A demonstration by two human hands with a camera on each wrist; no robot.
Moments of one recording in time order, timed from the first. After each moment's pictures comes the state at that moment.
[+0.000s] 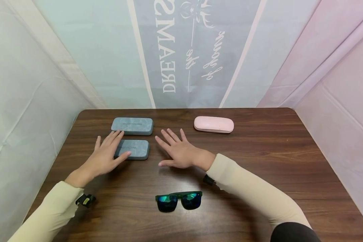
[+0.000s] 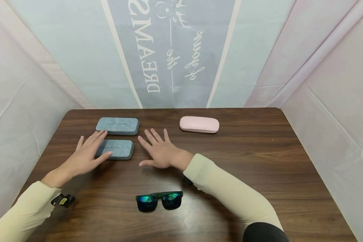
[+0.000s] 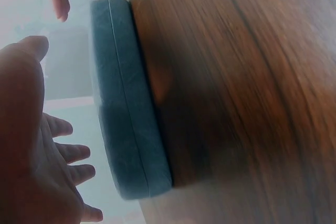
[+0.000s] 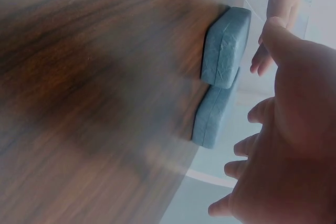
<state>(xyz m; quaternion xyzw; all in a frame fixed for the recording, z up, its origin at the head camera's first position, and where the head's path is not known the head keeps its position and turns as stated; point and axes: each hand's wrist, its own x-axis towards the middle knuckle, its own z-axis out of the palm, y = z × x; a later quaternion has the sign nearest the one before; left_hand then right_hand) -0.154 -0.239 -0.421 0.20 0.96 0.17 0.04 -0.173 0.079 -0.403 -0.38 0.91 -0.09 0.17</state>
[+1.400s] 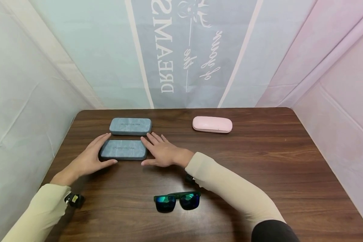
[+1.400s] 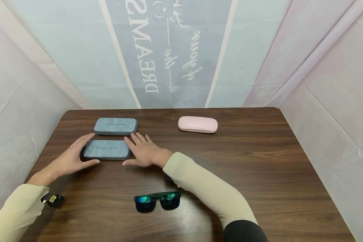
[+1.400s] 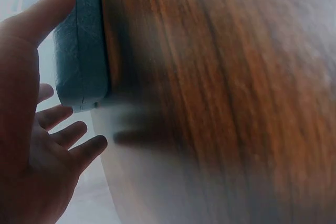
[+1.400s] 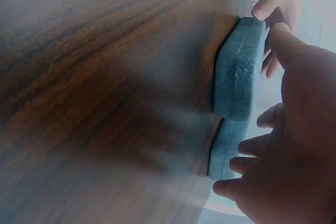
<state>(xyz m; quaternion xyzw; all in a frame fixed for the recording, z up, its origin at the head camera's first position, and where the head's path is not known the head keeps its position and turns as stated) -0.164 -0.290 -0.443 0.20 0.95 0.24 0.05 -0.184 0.027 -0.420 -0.38 0.90 -0.12 0.19</state>
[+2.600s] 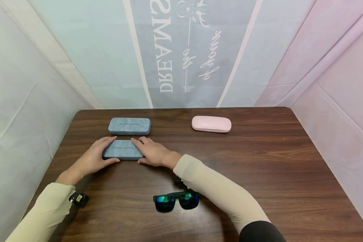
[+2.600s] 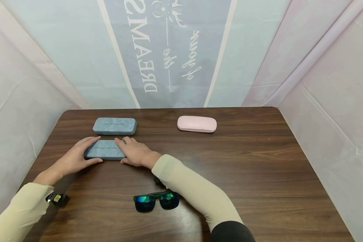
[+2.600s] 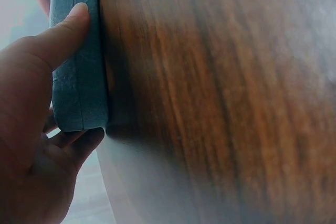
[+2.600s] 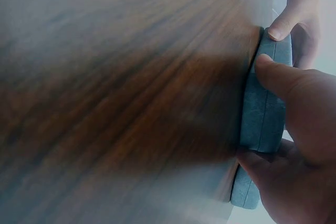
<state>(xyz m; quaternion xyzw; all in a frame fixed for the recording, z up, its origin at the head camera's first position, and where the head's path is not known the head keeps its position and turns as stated) -0.170 -0.276 -0.447 0.20 0.95 0.23 0.04 -0.187 -0.007 -0.437 -0.38 0.91 -0.12 0.14</state>
